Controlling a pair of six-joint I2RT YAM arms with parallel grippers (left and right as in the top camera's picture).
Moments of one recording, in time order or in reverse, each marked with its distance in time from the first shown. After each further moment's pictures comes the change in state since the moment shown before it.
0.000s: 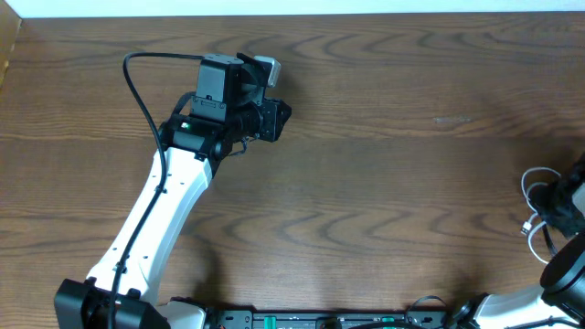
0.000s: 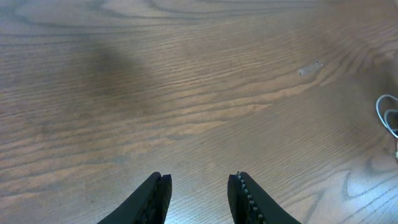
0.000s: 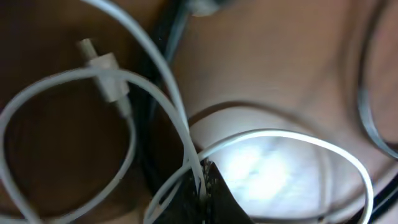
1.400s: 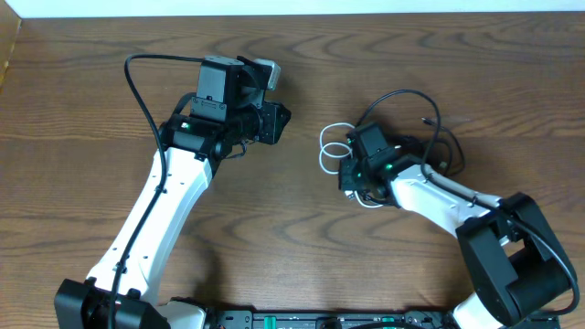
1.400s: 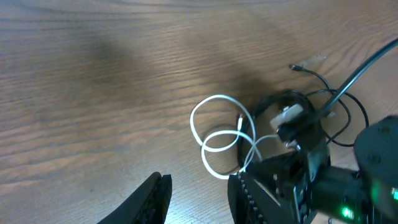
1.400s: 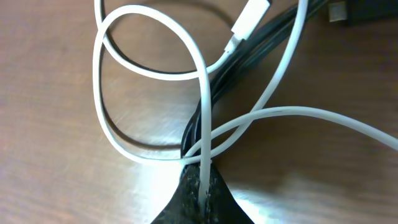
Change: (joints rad) left arm 0.000 0.000 0.000 -0.036 0.000 0.000; right arm 1.193 0.014 -0.013 0.262 -0.295 0.125
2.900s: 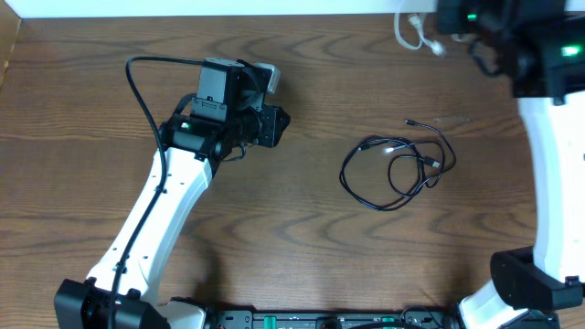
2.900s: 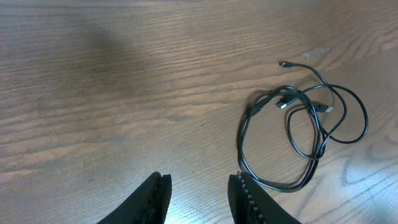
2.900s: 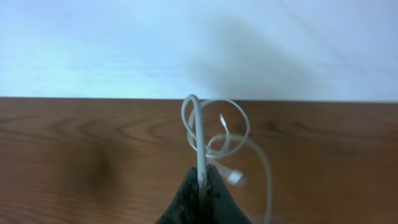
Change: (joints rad) left arm 0.000 0.000 0.000 -0.033 0.000 0.000; right arm -0.378 0.013 1.427 -0.880 0.153 -0.378
